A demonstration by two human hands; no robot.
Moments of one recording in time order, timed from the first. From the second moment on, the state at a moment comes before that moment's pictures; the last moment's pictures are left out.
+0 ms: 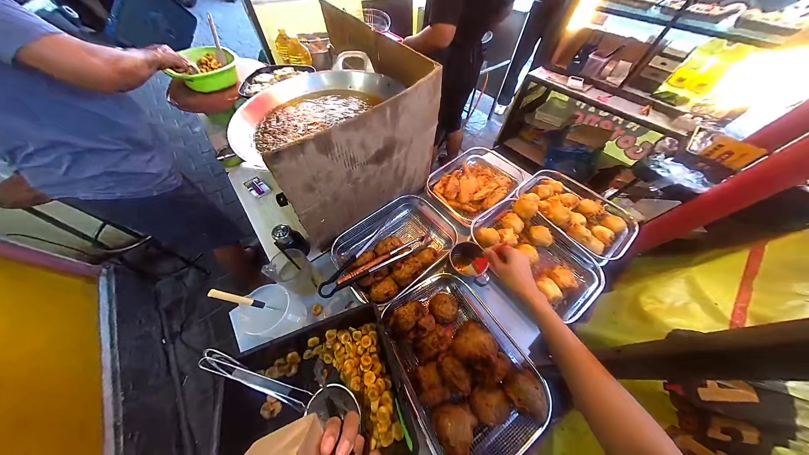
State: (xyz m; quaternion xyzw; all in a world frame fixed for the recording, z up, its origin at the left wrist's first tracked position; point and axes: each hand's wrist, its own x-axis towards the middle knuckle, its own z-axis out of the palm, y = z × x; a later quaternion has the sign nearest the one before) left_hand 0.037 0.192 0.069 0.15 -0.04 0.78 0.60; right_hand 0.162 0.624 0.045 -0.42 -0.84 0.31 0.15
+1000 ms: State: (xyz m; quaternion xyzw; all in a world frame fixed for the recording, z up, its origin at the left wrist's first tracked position) left_hand 0.120 0.283 -0.005 -0.07 -0.14 0.77 0.62; right_hand 0.221 0.532 0.055 -0.29 -0.88 0.37 -0.05
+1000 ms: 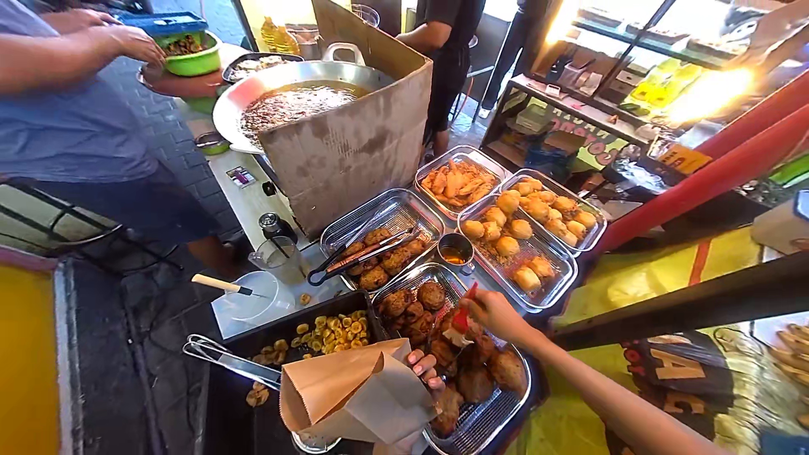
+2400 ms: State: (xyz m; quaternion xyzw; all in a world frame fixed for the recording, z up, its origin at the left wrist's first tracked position) left_hand 0.124 0.286 0.003 -0.03 -0.12 0.76 0.64; right_hand 0.233 0.541 0.046 -0.37 -0.87 0.31 0.07
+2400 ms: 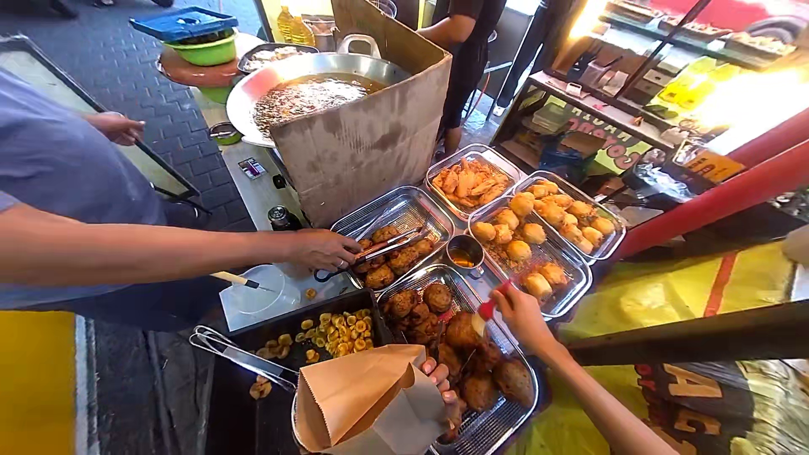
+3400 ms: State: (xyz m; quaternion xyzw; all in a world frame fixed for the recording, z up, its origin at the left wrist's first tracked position) left_hand 0.125 0.290 0.009 -0.03 -0.08 0.76 0.65; right_hand 0.278 0.526 0.033 -0.32 -0.87 0.37 0.09
